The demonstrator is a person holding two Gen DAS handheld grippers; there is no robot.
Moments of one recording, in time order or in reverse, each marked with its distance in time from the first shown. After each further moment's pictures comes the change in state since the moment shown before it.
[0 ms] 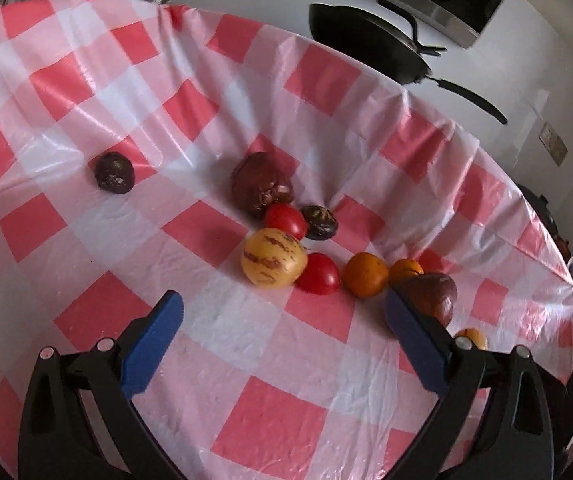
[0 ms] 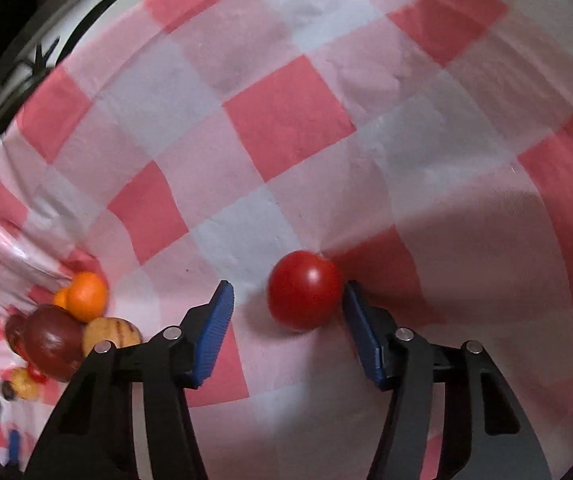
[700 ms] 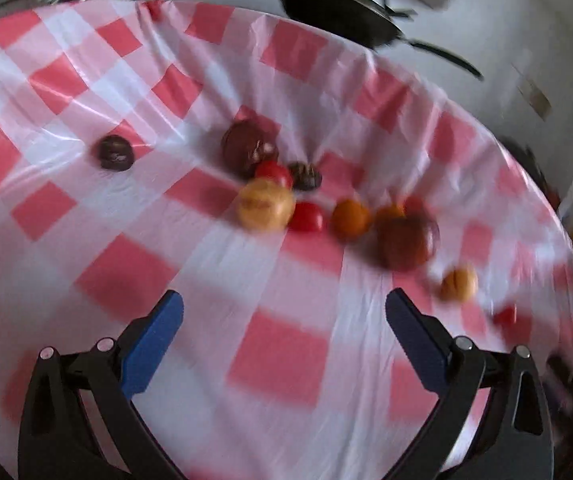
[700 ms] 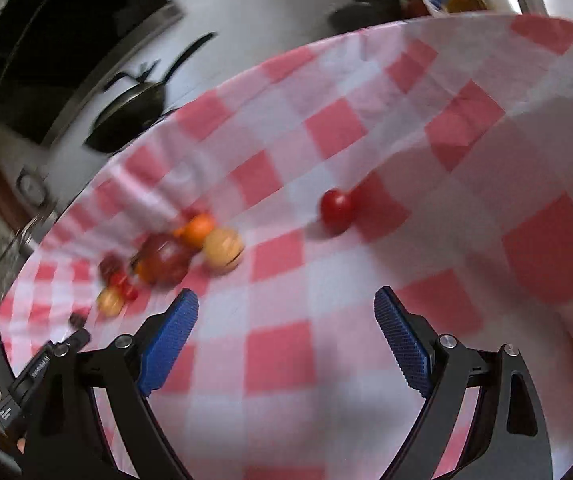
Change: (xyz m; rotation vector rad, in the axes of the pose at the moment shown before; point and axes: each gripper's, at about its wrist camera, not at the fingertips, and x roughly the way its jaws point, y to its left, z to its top) left arm -0.005 -0.011 -0.018 0.055 0.075 -0.012; right arm -0.100 -0.042 -0.066 0.017 -0.108 0.299
